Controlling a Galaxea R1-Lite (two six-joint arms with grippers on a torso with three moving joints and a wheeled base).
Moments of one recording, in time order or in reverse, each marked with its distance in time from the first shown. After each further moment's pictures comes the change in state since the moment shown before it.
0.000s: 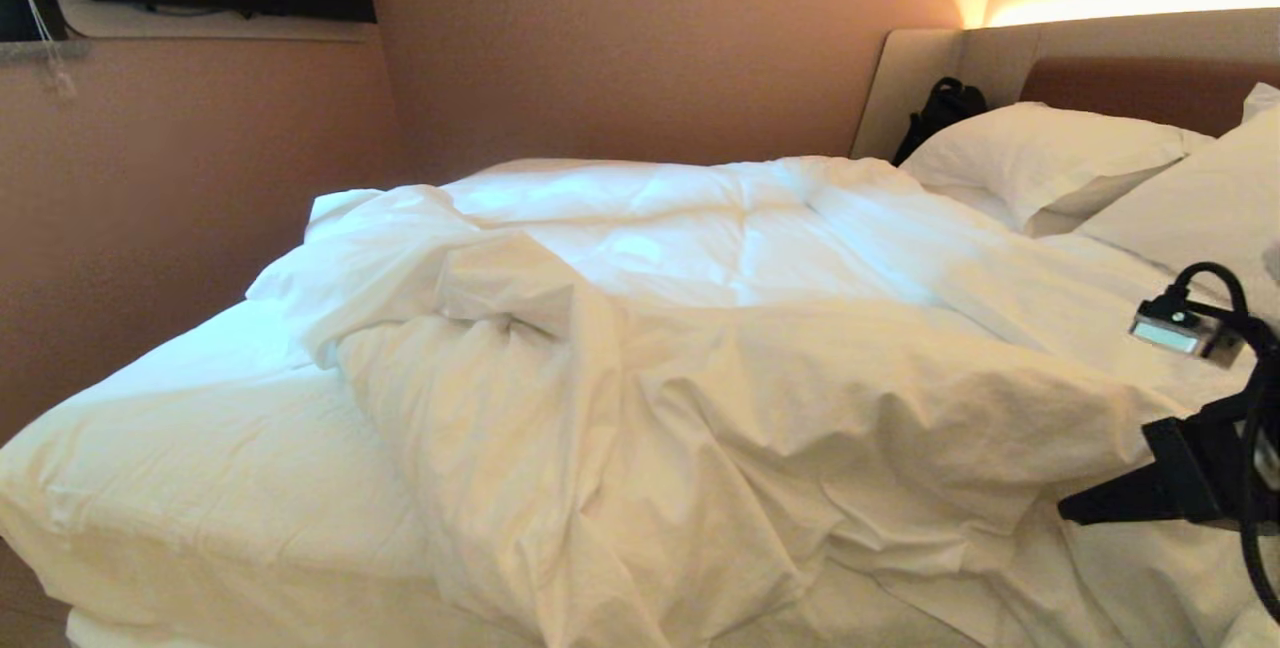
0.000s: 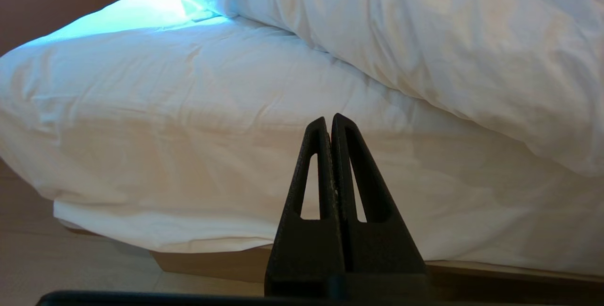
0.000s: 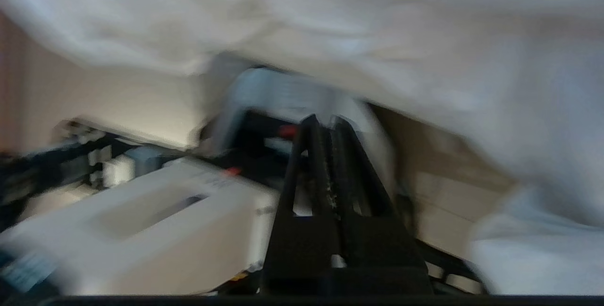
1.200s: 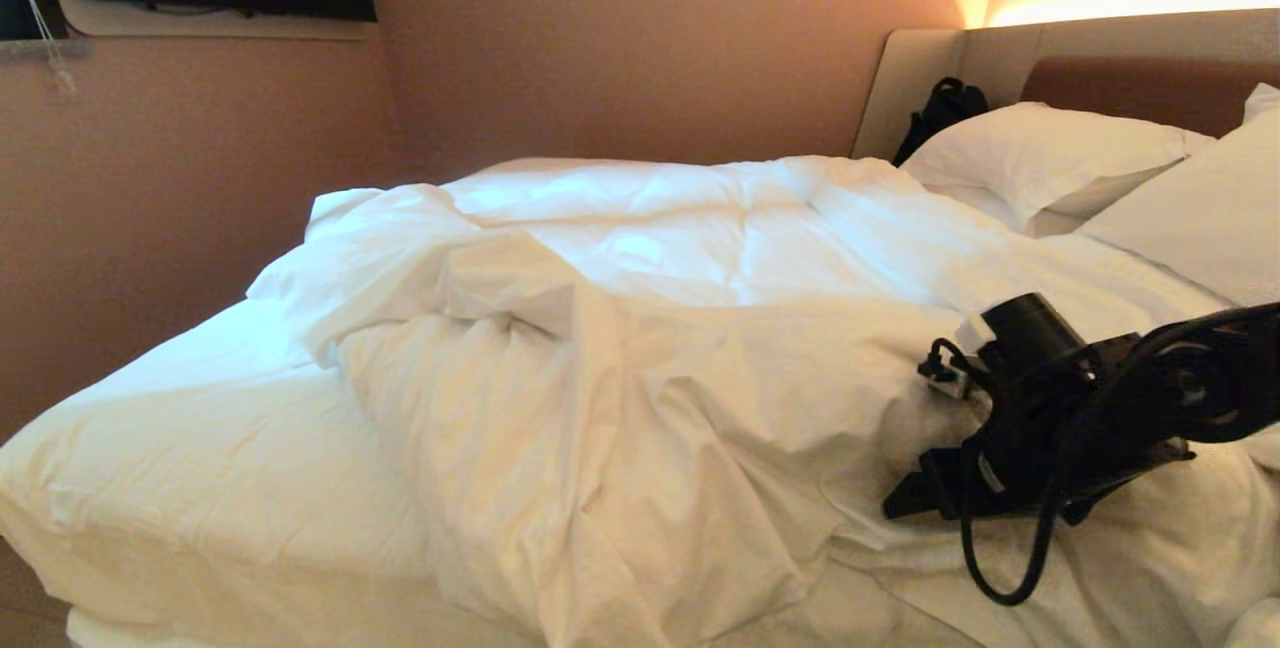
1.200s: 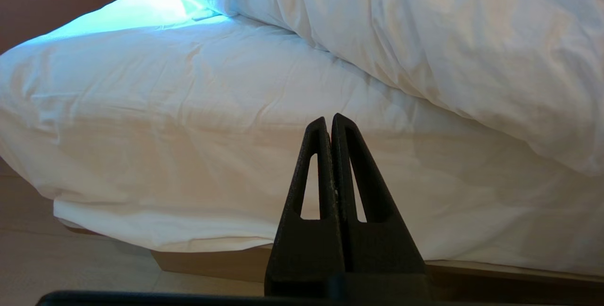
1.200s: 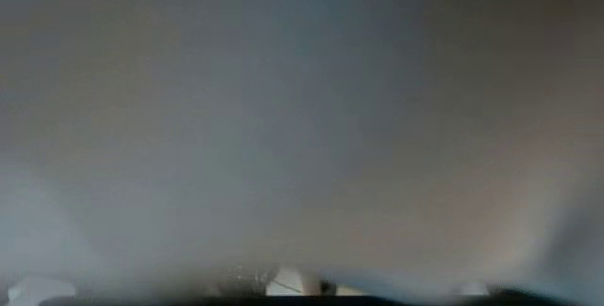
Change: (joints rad) left arm 0.000 0.000 0.000 0.000 0.000 0.000; right arm 0.197 0.409 0.044 -0.369 -0.371 0.091
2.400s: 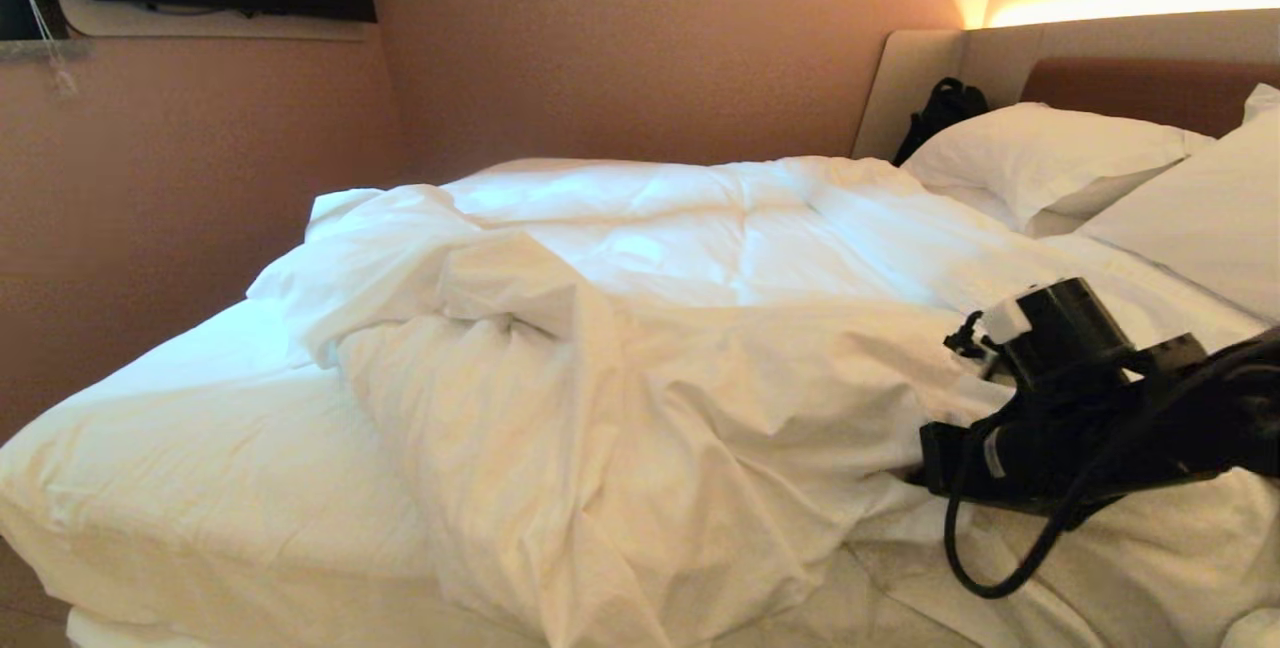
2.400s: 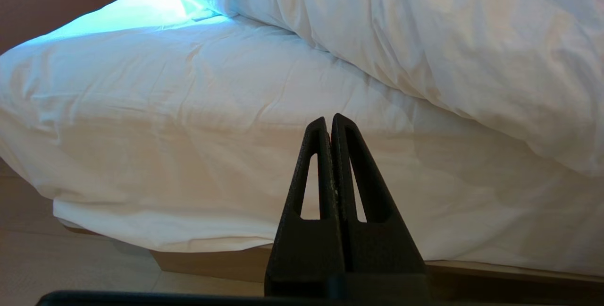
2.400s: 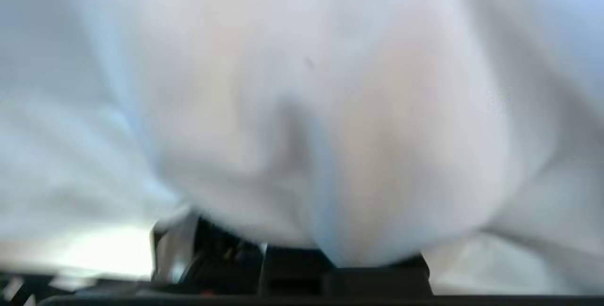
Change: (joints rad) left arm 0.000 0.000 0.000 0.000 0.000 0.000; right arm 0.067 -0.142 0.082 -0.110 0.025 0.225
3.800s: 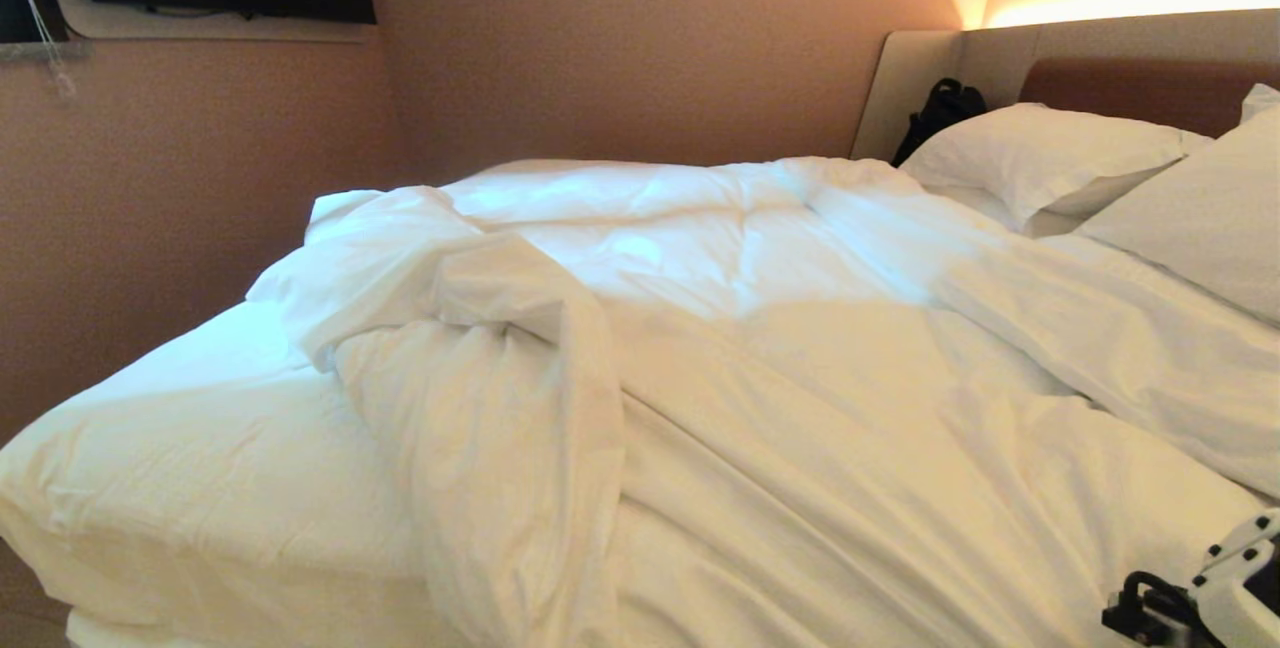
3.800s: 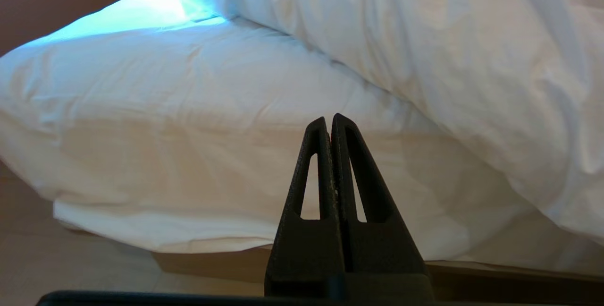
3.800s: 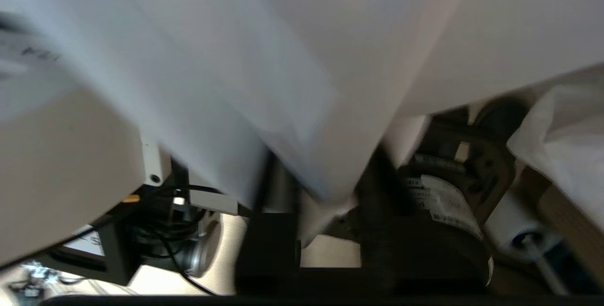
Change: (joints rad) left arm 0.000 0.000 0.000 0.000 0.000 0.000; right arm 0.202 -0.405 0.380 0.415 0.044 -0.046
